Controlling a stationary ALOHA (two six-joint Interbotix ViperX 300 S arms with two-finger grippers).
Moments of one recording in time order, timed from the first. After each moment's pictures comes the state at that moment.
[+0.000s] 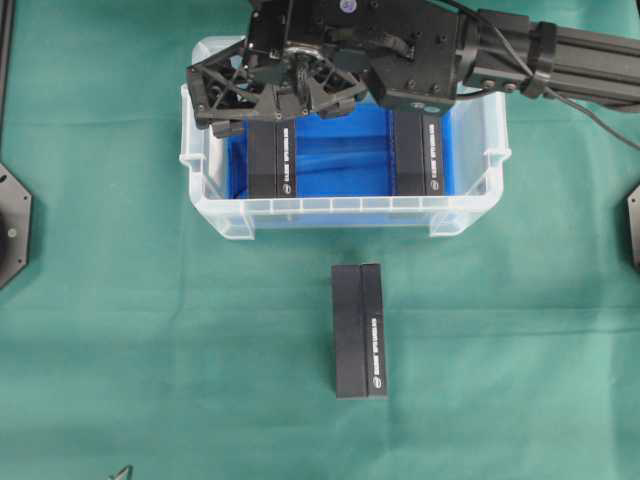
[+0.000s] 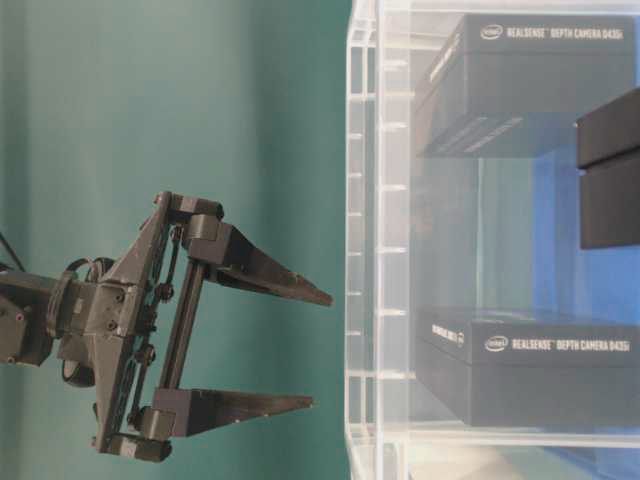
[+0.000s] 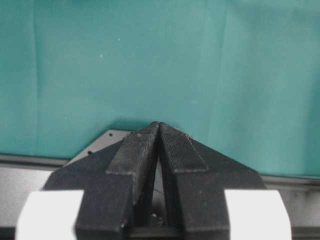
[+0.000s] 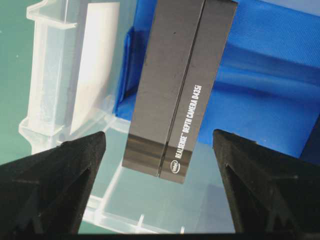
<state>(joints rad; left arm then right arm) -0.08 -0.76 0.42 0.03 1.53 -0.19 -0.15 0.45 -0.58 -0.08 1.40 1.36</state>
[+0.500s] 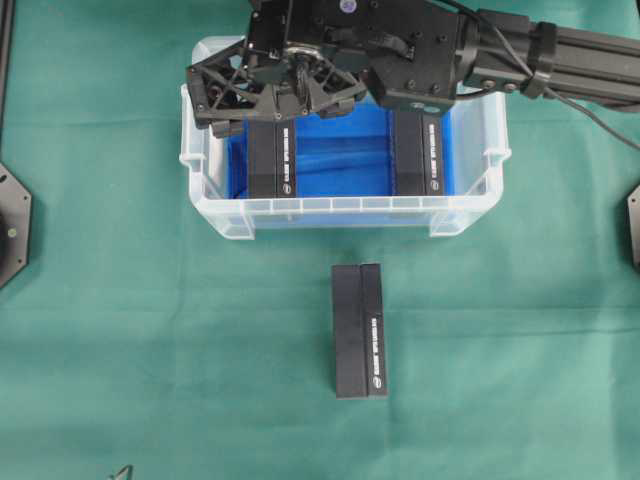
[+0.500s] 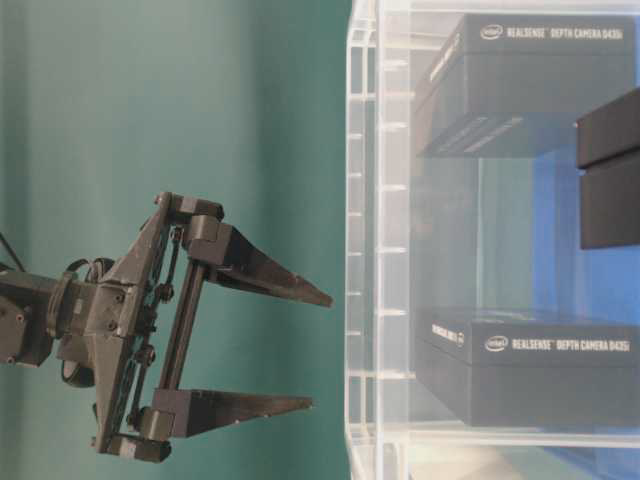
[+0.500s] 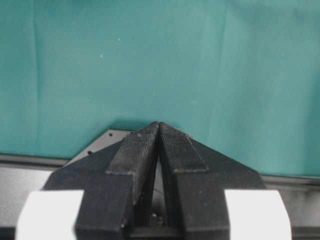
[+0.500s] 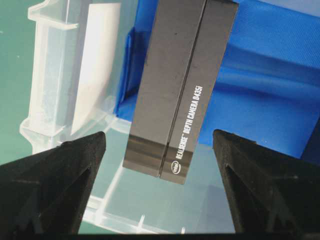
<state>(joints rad) -0.08 -0.76 0.42 0.03 1.53 -0.19 -0.15 0.45 -0.58 -0.08 1.40 1.36</state>
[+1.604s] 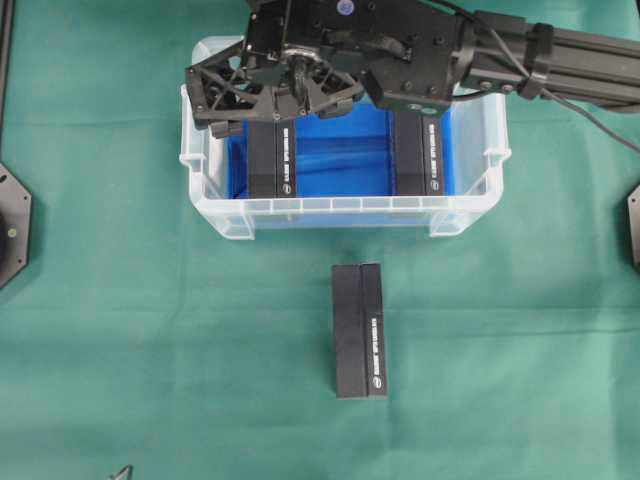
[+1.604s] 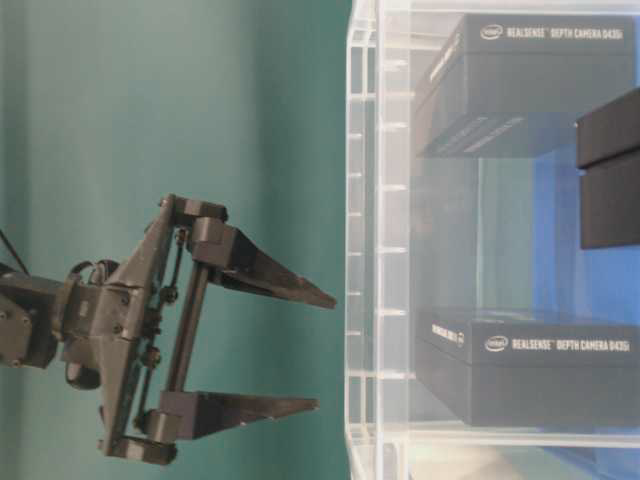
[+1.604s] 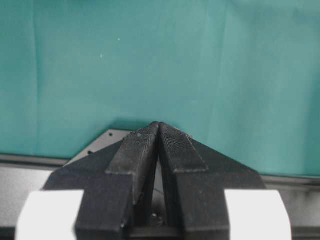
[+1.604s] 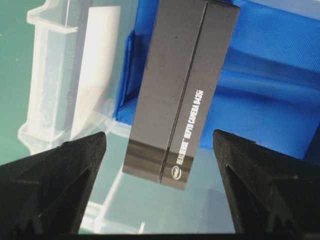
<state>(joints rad) -0.08 -0.76 0.42 0.03 1.53 -0.19 -0.14 0.46 -0.58 -0.09 1.39 1.36</state>
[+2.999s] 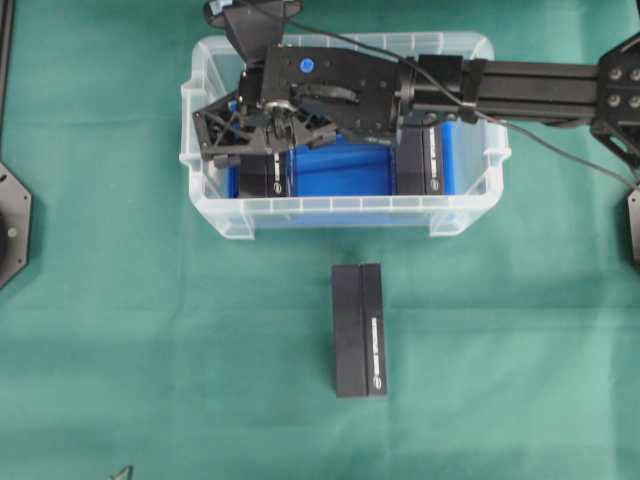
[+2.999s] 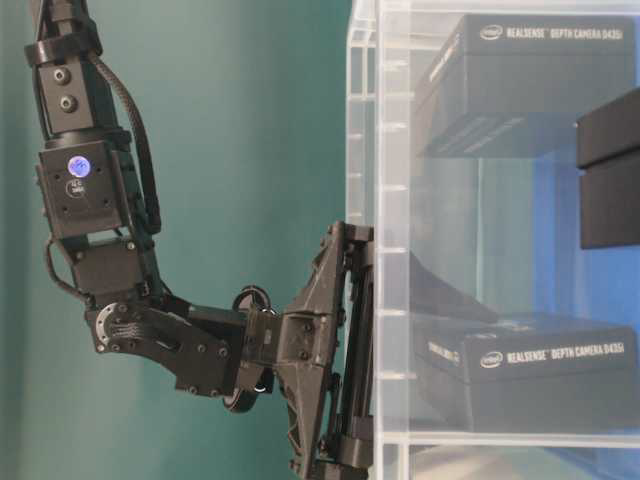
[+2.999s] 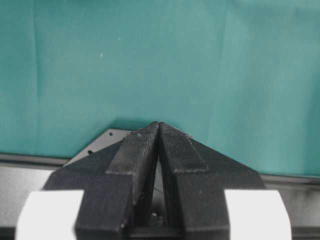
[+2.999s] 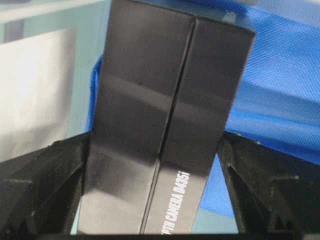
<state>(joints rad) -0.08 -0.76 0.42 0.03 1.53 -0.19 -0.15 0.58 -0.43 -0.09 1.18 1.37</state>
